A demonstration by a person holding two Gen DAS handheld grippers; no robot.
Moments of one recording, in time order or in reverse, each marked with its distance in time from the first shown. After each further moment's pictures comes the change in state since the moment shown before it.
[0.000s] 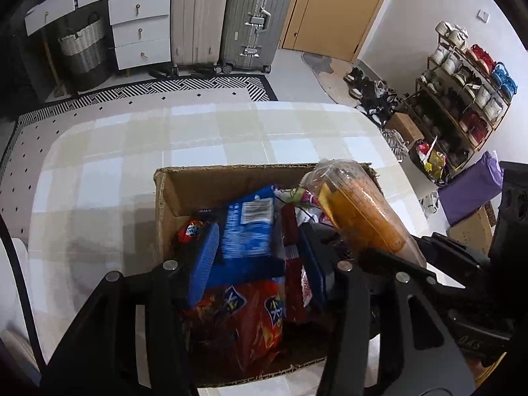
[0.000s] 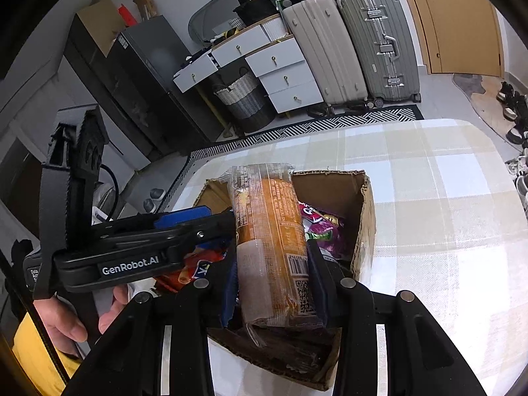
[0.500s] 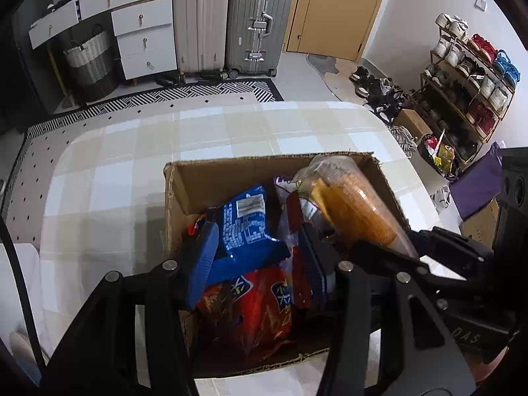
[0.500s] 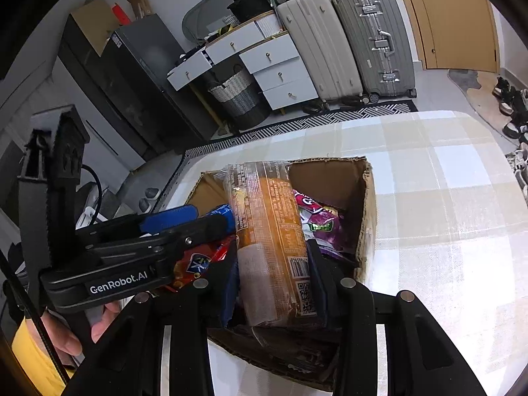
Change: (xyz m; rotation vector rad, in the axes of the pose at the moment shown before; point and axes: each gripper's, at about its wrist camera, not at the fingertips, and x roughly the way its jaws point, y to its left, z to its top) left arm -0.017 -0.006 -0.019 0.043 -0.017 0.056; right arm 0.007 0.001 -0.007 0.011 0.009 -0.031
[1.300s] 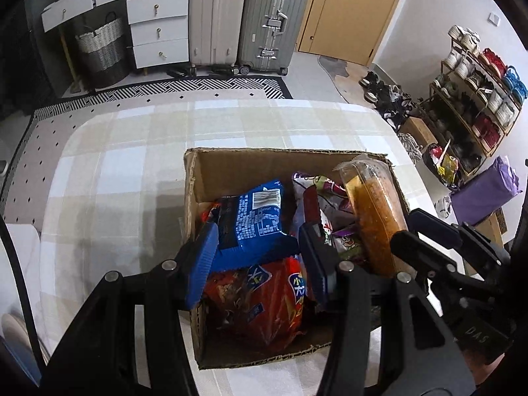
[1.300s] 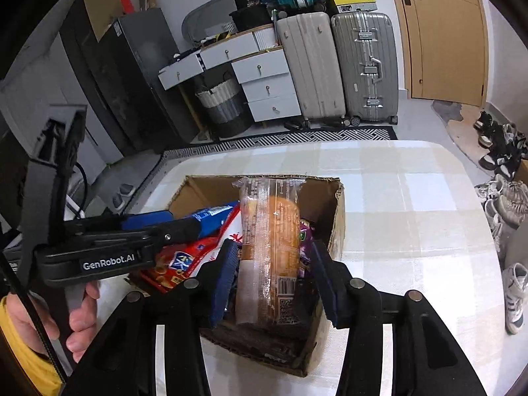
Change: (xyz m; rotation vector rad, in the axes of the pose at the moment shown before) left arm -0.005 0.018 -0.003 -0.075 0.007 0.009; right arm -0.026 0.013 -0.007 -0.097 -0.056 -0.122
